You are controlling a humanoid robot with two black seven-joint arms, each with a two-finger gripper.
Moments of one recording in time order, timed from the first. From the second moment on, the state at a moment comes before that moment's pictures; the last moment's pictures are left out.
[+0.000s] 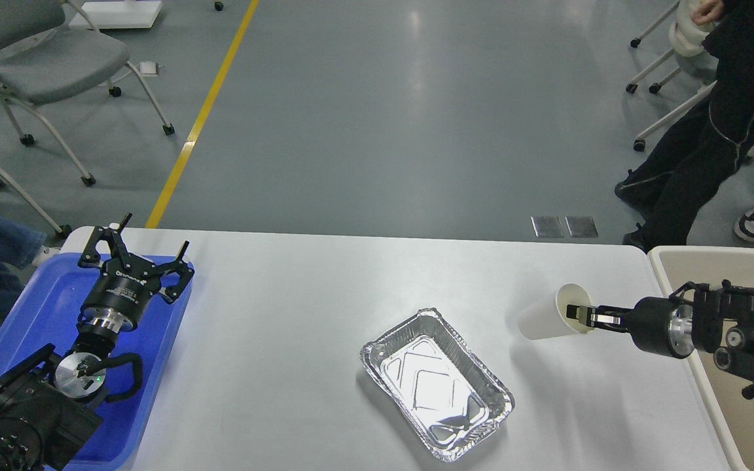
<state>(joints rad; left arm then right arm) -0.57 0.28 -0.93 -0.27 -0.13 -0.79 -0.32 1.02 -0.71 -0.29 0.99 -1.00 -0.04 0.48</state>
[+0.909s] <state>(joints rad) -0.57 0.28 -0.93 -0.27 -0.13 -0.79 -0.32 1.14 -0.86 0.00 0.90 -0.46 -0.03 0.48</state>
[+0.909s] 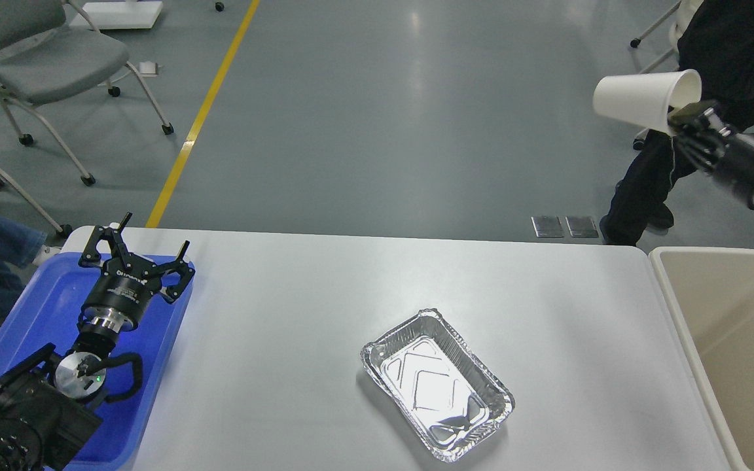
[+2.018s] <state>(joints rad) -0.57 0.28 -0.93 -0.27 -0.13 -0.79 -0.32 0.72 -0.56 -0.07 -0.01 -0.19 -0.14 0.18</state>
